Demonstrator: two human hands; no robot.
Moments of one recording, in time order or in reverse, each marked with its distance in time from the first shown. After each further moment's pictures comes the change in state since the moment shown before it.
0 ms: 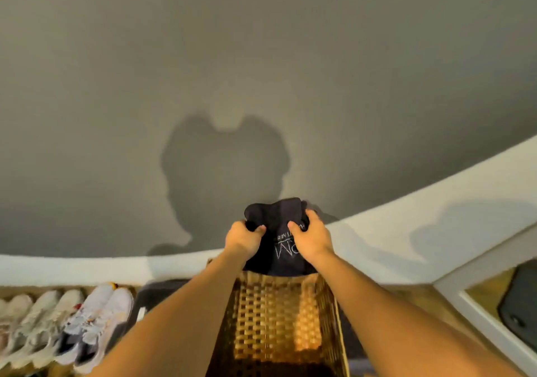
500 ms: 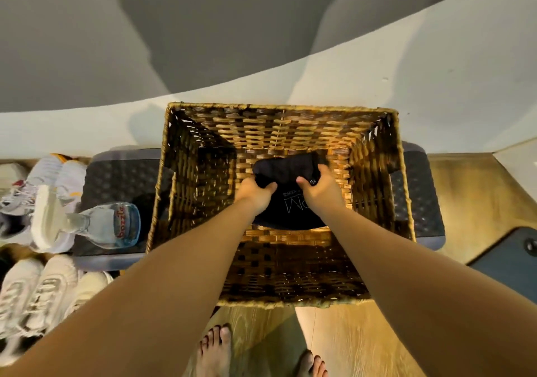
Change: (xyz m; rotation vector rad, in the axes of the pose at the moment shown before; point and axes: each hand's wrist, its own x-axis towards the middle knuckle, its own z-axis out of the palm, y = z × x) left_hand 0.124 -0.334 0.177 0.059 -0.219 -0.374; right_hand 0.072 0.327 0.235 -0.136 -0.138 0.293
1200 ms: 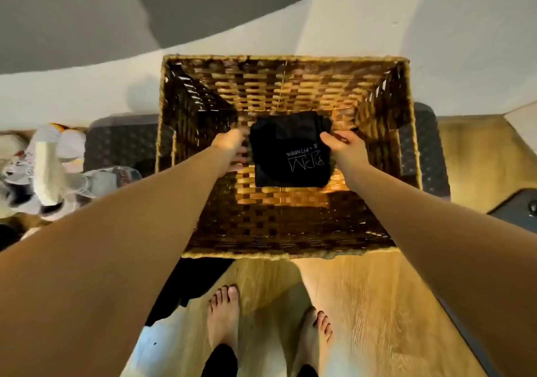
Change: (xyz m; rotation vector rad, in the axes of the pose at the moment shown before) left_hand 0.005 0.000 -0.052 -0.243 -0.115 -0.188; right_hand -0.005 0.022 -0.028 0.543 -0.001 0.162
